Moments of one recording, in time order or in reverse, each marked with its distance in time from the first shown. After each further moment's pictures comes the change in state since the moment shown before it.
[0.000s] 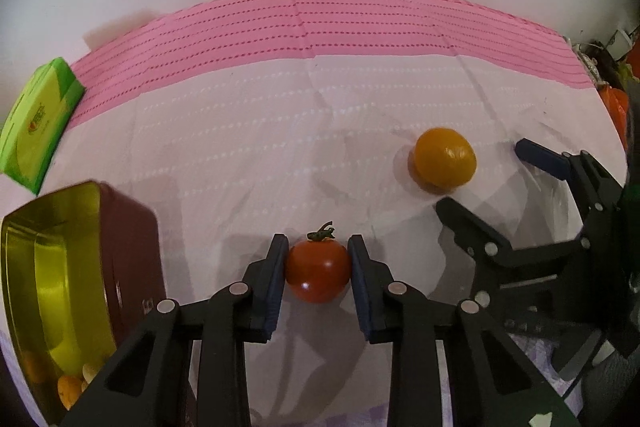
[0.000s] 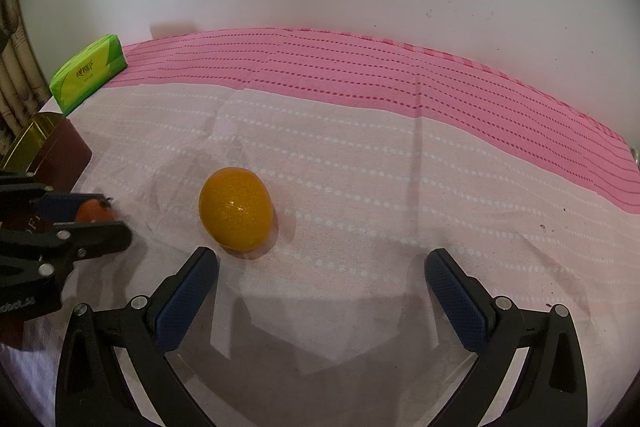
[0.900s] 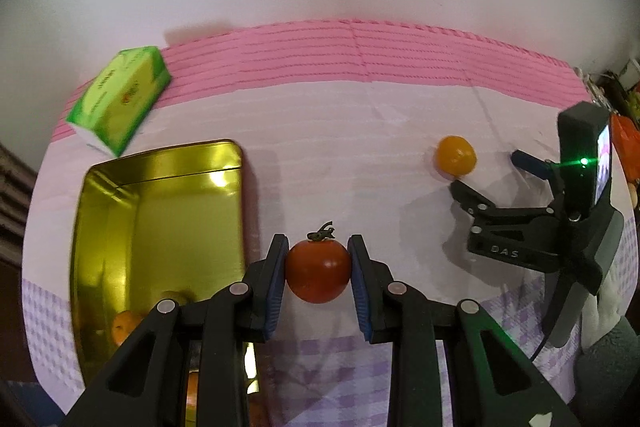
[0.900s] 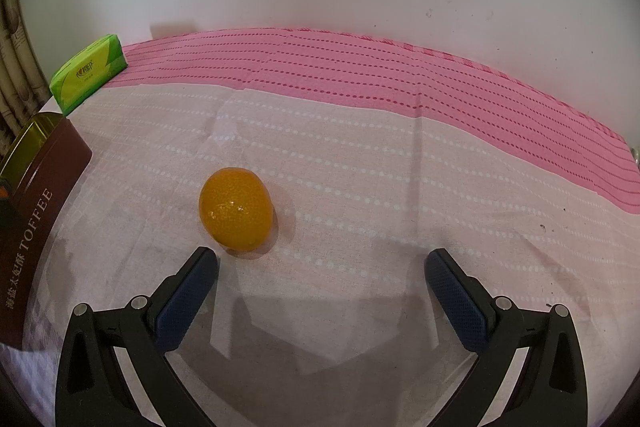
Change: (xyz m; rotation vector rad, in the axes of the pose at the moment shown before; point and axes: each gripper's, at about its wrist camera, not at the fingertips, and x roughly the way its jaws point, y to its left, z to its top) left arm -0.076 0.031 -0.032 -0.095 -0.068 0.098; right arm 0.000 0.001 0.001 0.001 0.001 -0.001
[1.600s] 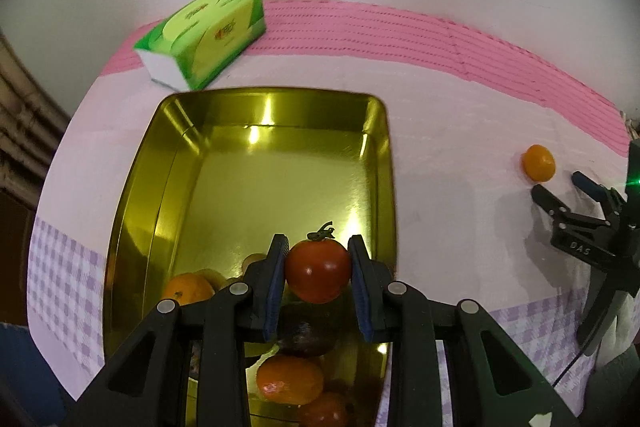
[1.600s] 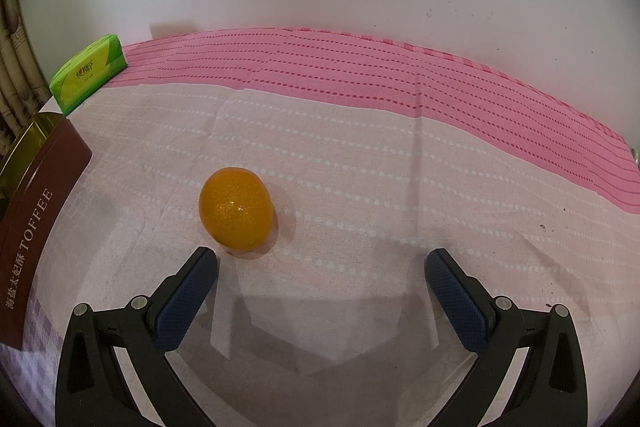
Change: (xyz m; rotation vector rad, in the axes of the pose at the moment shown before) left arm 0.011 0.079 -0.034 -0.176 0.034 0.084; right arm 0.000 0.001 0.000 0.001 0.001 -0.001
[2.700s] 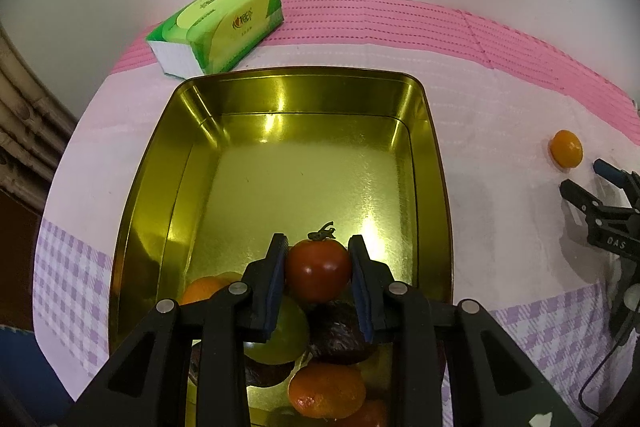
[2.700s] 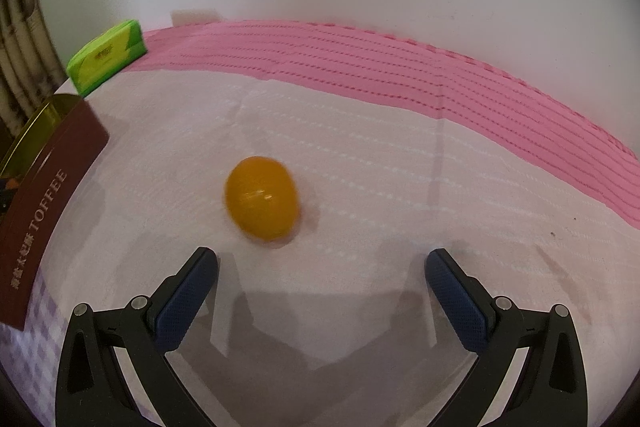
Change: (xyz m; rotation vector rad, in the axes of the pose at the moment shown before) left arm 0.012 0.010 -0.007 0.024 -0.022 0.053; right arm -0.004 0.010 -0.004 -0.050 0.030 0.038
